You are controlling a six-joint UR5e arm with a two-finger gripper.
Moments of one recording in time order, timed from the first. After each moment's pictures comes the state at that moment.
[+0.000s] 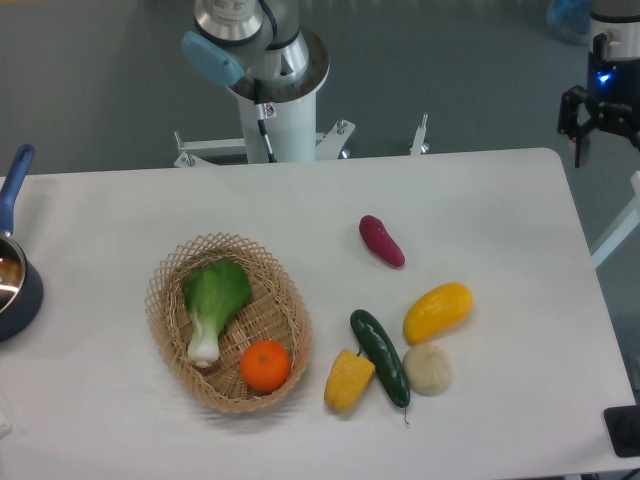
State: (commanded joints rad) arm 3.03 -1.78 -1.53 -0.97 1.29 1.86
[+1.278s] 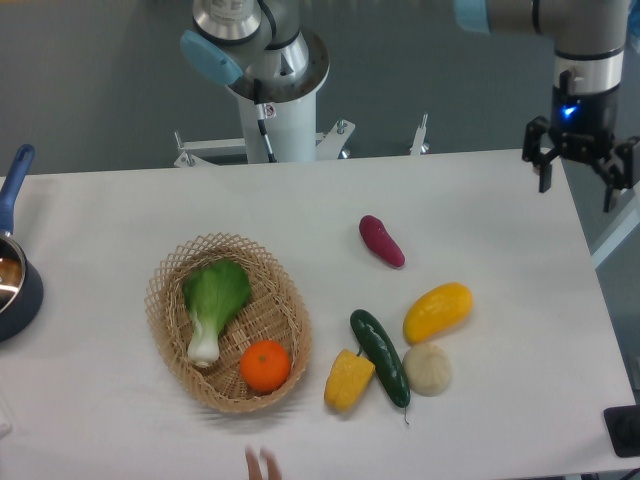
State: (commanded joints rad) arm 2.97 -1.78 -1.72 -0.84 1.30 1.62
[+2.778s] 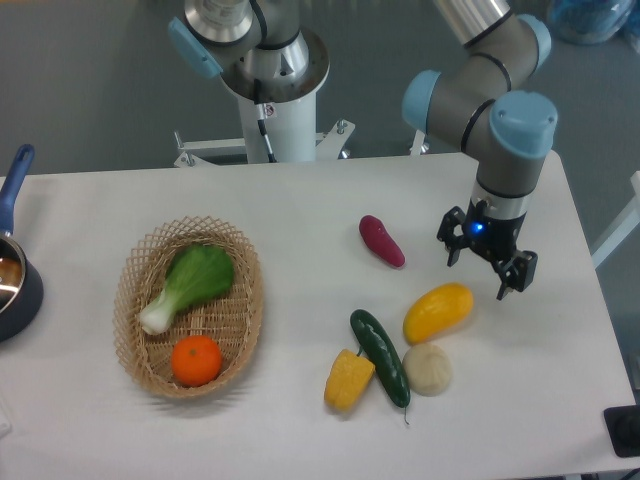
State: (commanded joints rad) arm 2.79 -1.99 -1.74 -0.83 1.40 1.56
